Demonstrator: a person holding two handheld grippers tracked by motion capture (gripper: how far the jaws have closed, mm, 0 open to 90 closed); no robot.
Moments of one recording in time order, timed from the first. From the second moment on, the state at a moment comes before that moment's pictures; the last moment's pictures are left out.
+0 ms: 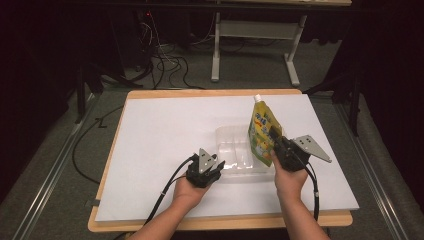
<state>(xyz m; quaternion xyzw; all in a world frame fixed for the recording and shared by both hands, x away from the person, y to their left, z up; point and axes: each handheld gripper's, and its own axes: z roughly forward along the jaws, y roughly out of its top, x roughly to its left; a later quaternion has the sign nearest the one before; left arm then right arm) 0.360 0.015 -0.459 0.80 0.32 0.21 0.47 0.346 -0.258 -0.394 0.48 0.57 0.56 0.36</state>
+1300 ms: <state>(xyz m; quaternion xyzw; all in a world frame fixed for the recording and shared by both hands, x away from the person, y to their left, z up) 0.361 0.020 -0.454 0.79 0.32 0.19 0.48 0.338 -0.259 -0.409 0.46 0.63 0.55 0.30</state>
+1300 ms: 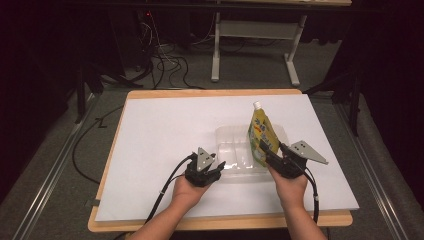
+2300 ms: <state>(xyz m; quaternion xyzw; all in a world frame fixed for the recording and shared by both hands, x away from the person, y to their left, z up) 0.347 0.177 -0.427 0.74 0.40 0.25 0.48 0.290 -0.343 -0.404 0.46 0.63 0.54 0.33</state>
